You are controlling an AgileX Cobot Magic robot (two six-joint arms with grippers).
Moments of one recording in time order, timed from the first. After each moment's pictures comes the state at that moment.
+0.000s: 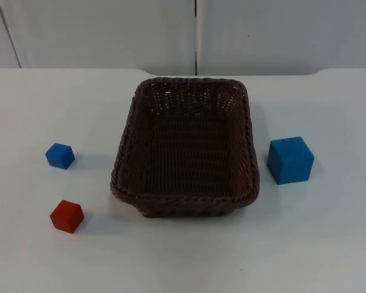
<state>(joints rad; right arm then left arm) 0.07 0.00 -0.52 0.08 1.08 -0.14 -0.03 1.00 -0.83 -0.34 0.88 0.23</state>
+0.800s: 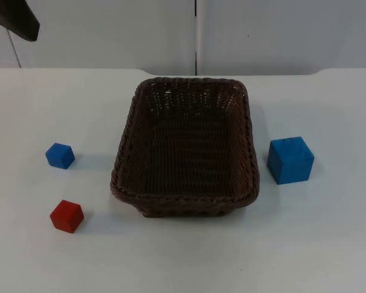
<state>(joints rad) 0.07 0.00 -0.52 0.08 1.08 -0.13 -0.03 1.41 -1.10 -0.37 0.80 0.30</state>
